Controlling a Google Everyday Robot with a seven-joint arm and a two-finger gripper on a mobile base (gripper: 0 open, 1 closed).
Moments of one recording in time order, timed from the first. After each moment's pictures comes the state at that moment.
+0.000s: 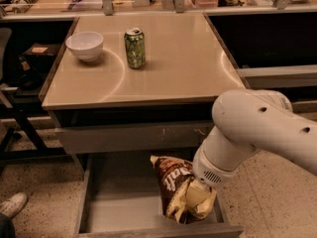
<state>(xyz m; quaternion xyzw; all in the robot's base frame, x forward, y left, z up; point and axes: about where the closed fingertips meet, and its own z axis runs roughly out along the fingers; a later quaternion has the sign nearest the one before) 0.362 -0.089 0.714 -0.55 0.83 0.14 0.05</state>
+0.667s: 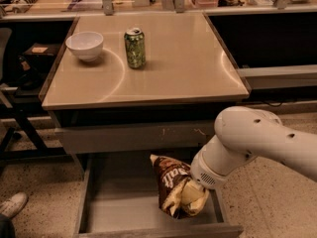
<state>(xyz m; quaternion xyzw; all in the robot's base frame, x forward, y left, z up) 0.386 -0.083 0.661 -0.51 0.84 0.18 0.08</state>
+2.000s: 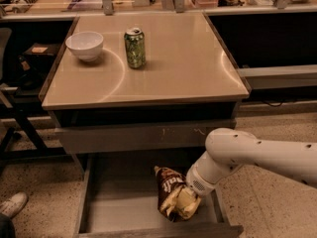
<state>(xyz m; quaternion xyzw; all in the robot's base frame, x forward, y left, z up) 0.407 -0.081 0.555 -0.47 0.86 0.21 0.06</state>
